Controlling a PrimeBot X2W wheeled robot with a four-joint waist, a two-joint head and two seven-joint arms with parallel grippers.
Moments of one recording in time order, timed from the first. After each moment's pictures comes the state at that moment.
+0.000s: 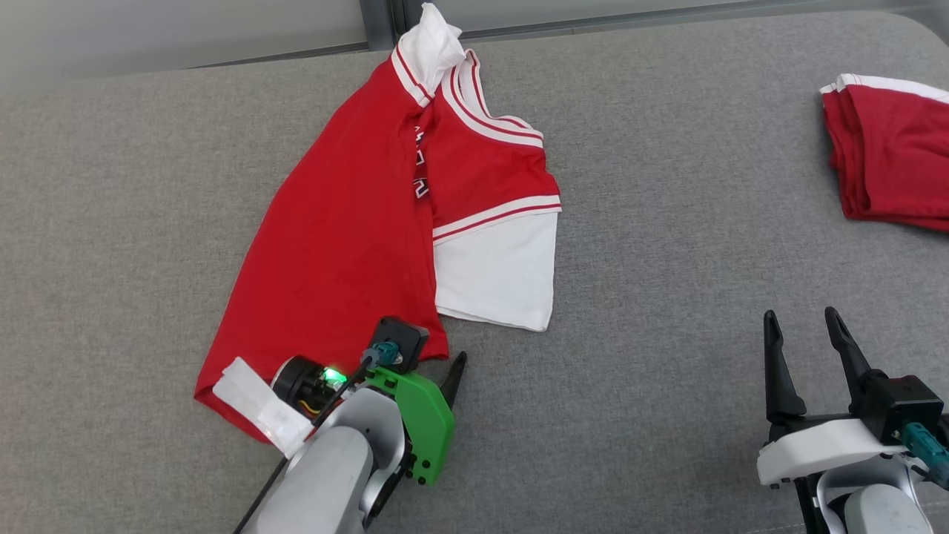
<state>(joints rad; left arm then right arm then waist) -0.42 0.06 -0.56 0.57 -0.25 -0.10 0.17 -0.03 -0.05 -0.13 0.16 0.04 0.13 -0.26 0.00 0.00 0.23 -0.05</state>
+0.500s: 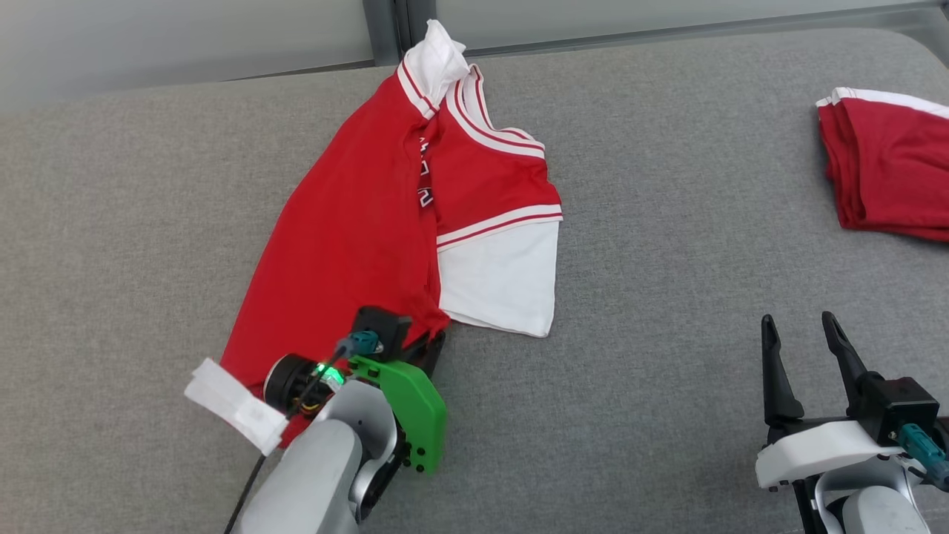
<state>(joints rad) -0.42 0.06 -0.54 0.53 -0.34 -0.10 0.16 -0.03 -0.05 -0.13 0.17 0.04 0.13 -0.26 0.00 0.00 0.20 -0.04</state>
